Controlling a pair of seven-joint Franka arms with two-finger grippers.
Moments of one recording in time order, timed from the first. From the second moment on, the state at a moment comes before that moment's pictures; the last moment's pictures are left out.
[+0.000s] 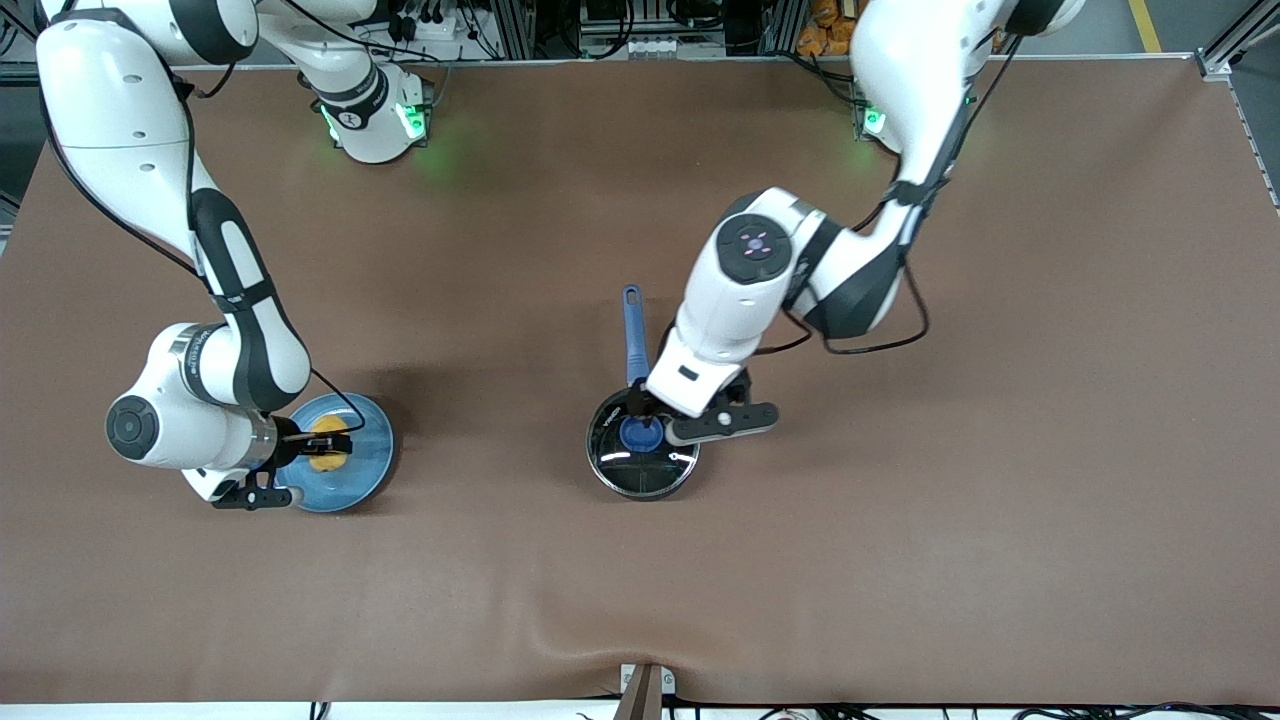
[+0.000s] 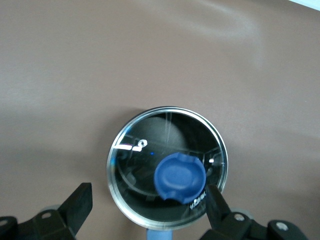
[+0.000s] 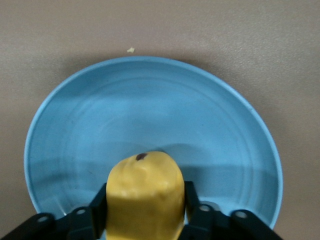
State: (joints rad) left arm -0.67 0.70 0.01 -1.31 -0.01 2.27 -0.86; right arm -0.01 0.69 -0.02 -1.67 0.17 2.21 -0.16
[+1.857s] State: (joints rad) left arm -0.81 0.86 0.12 -1.27 -0.01 2.45 -0.86; right arm 0.05 0.49 0.10 -1.58 0.21 2.02 0.00
